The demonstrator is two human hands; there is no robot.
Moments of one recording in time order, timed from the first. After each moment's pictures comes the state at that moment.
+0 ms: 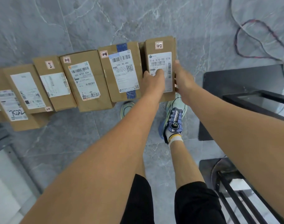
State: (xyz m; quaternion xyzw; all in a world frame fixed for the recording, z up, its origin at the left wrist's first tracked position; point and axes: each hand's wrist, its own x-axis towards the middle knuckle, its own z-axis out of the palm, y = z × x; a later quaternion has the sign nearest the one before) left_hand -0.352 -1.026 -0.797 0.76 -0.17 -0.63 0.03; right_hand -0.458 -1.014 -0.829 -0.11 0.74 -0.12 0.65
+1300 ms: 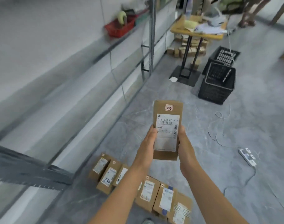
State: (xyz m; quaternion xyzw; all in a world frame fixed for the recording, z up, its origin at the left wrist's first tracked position) left_hand -0.113 -1.061 -0.159 0.65 -0.30 -0.51 0.48; right_hand -0.227 -1.124 -0.182 -0.45 0.56 -0.31 0.62
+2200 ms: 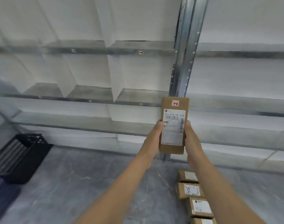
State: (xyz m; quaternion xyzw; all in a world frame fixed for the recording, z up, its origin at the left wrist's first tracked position) left_hand -0.043 -0.632 -0.028 0.70 0.02 -0.11 0.71; right_hand -0.020 -0.770 -0.051 -0.71 0.13 0.02 0.69
